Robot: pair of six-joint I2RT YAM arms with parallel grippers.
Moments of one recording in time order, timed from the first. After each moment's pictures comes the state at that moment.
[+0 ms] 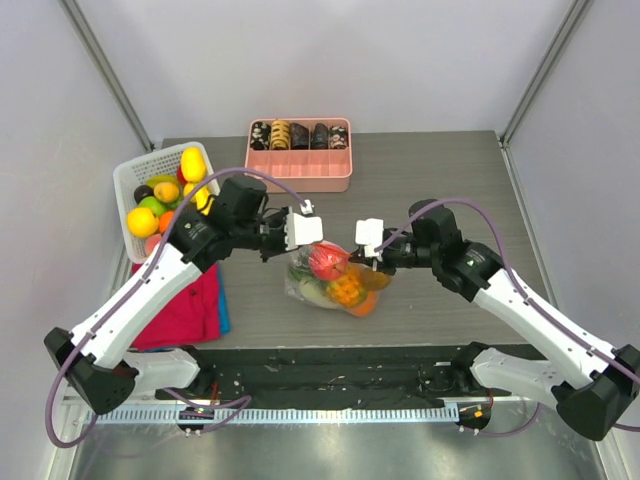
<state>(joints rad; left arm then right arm) -0.68 1.22 1.33 -0.82 0.42 0.79 0.66 1.03 0.97 -0.41 -0.59 -0.63</state>
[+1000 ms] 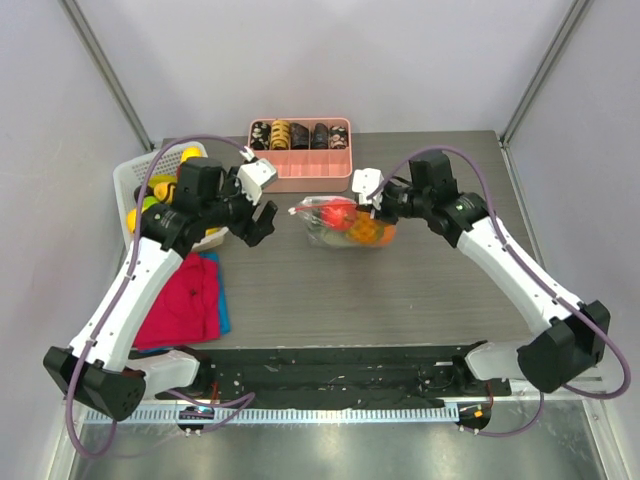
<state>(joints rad) -0.39 1.19 1.34 -0.80 0.33 0.36 0.47 1.30 1.25 -0.50 -0.58 -0.83</state>
